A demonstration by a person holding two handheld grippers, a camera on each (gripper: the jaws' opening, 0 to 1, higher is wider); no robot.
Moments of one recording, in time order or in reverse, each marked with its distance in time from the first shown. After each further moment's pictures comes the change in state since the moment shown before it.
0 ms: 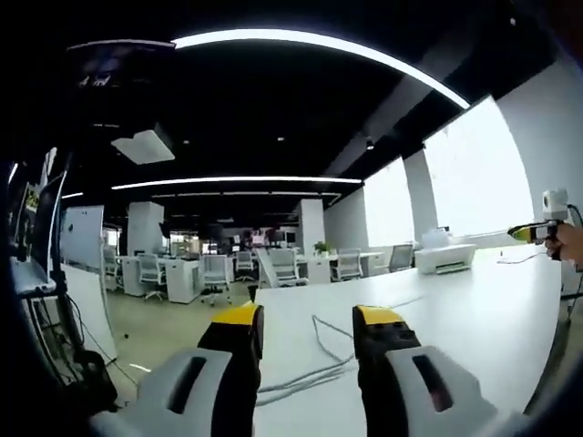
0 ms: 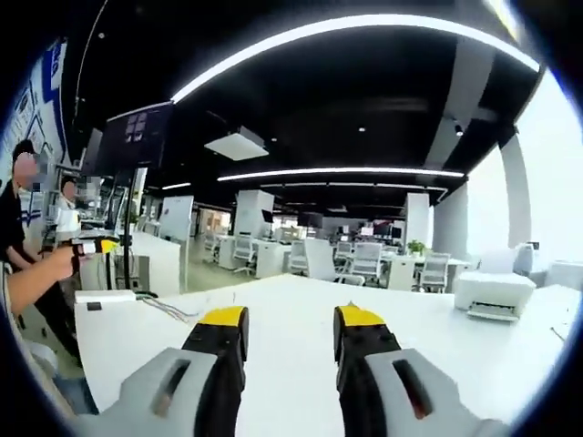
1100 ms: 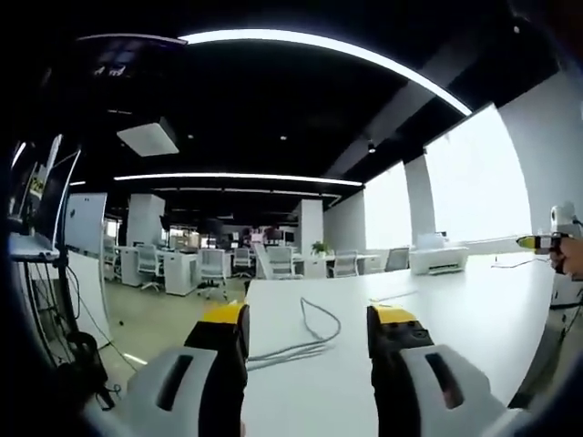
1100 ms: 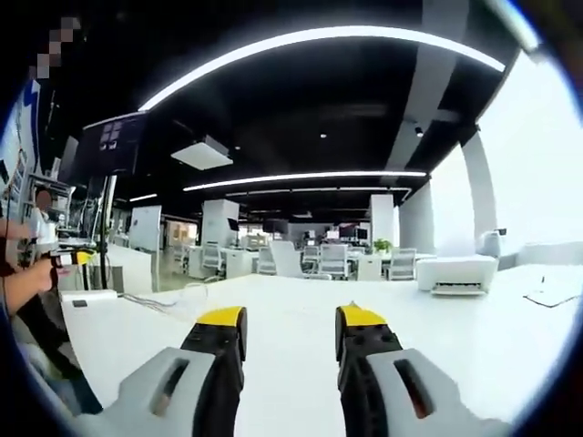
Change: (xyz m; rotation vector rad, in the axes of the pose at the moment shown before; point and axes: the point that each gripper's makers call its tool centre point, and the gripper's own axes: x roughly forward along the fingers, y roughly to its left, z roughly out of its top) left arm -0.037 -0.022 -0.040 -0.049 0.005 0.005; right arm -0.069 -0.032 -0.046 0.066 -0.029 -0.162
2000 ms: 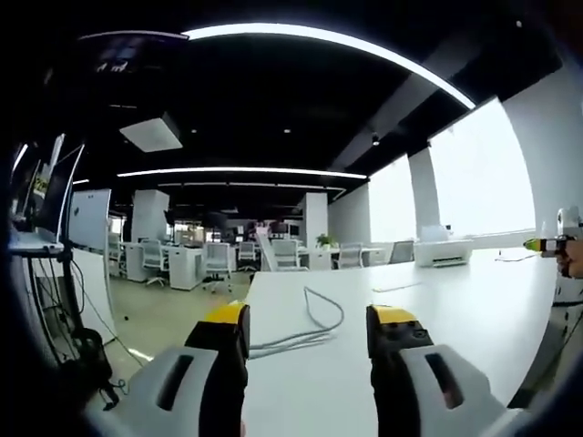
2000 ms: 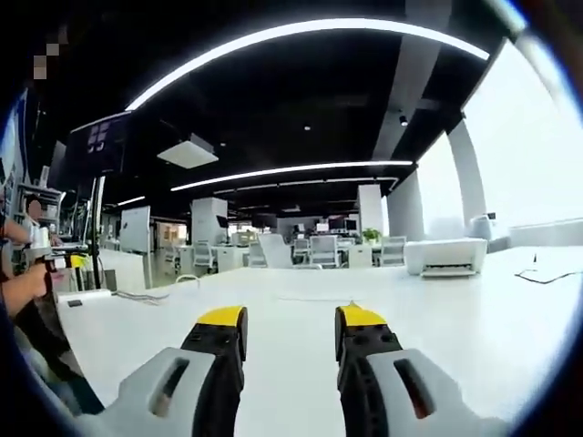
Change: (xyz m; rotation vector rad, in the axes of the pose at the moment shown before) left arm -0.006 0.003 -0.009 0.008 0.024 0.029; right arm -0.010 -0.008 -0.023 0.040 0.019 -0.048
